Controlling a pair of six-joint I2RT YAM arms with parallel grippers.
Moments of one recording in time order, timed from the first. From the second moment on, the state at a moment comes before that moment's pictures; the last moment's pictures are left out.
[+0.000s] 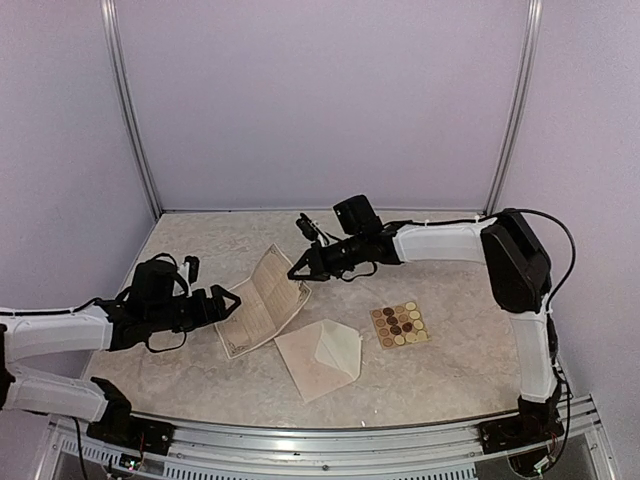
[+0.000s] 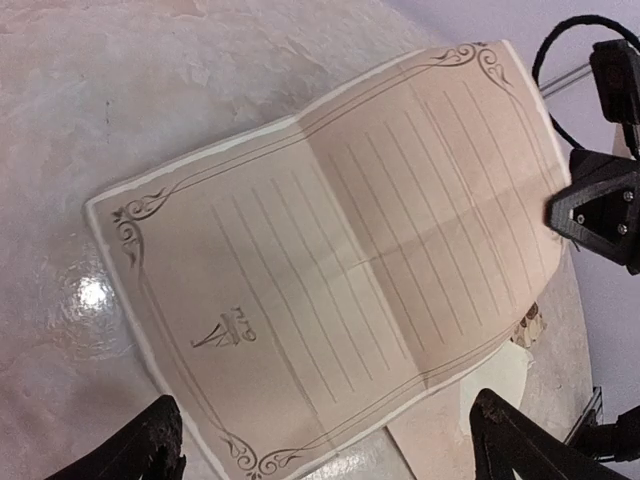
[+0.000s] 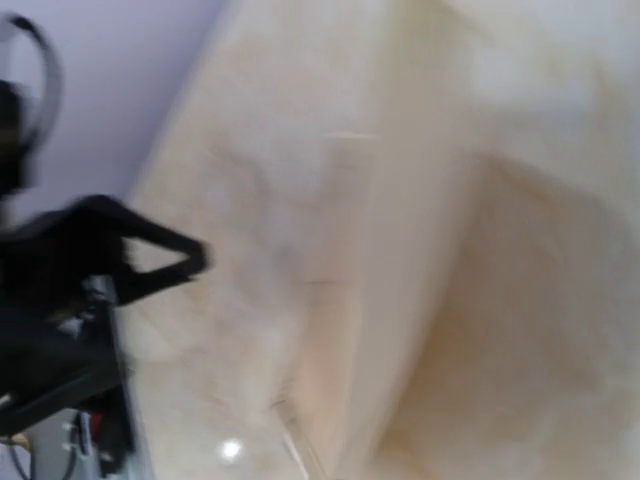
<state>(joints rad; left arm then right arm) -0.53 1.13 0.41 0.12 0.12 -0.68 0.75 2.20 1.64 -0.08 -0.71 0.51</state>
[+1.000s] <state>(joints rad) -0.55 0.90 0.42 0.33 0.50 -0.81 0.75 1.44 1.23 0.21 -0.89 0.44</state>
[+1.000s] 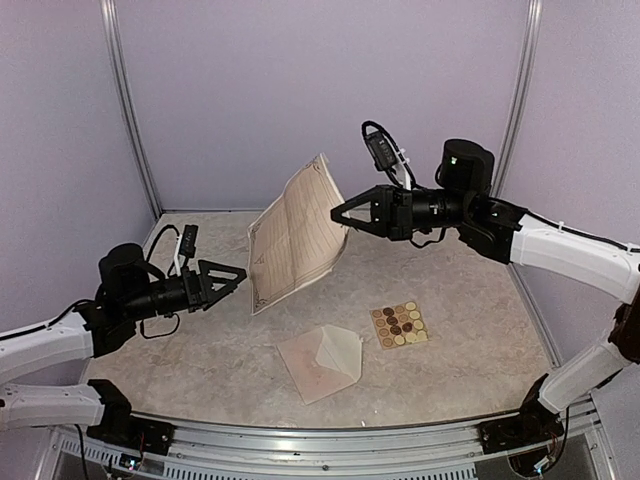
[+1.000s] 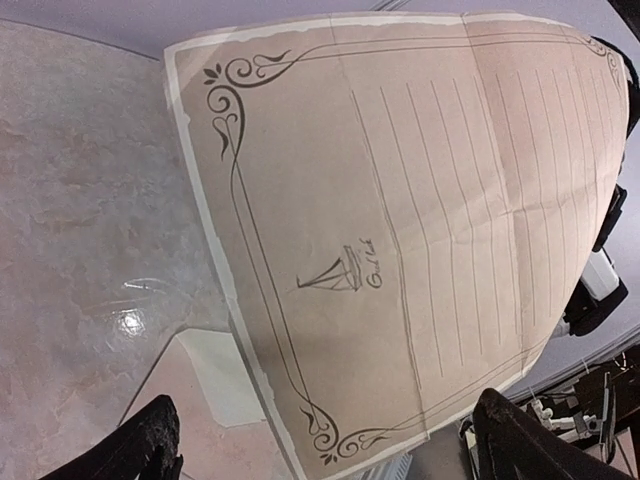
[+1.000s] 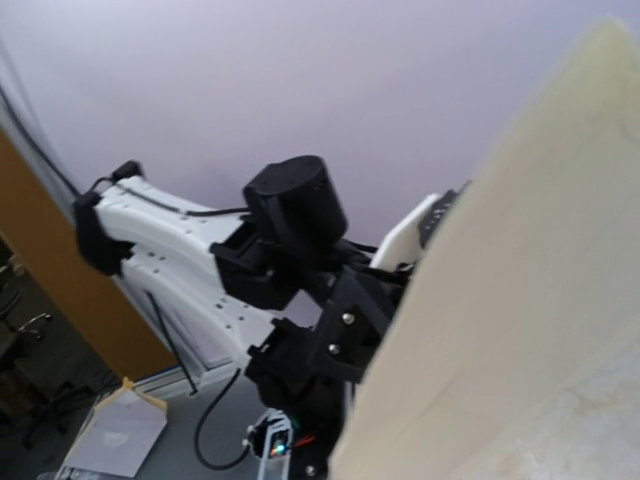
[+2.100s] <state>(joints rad) -0.63 0.91 0.43 0.54 0.46 -0.90 0.82 1.41 1.22 0.08 -0.72 0.37</state>
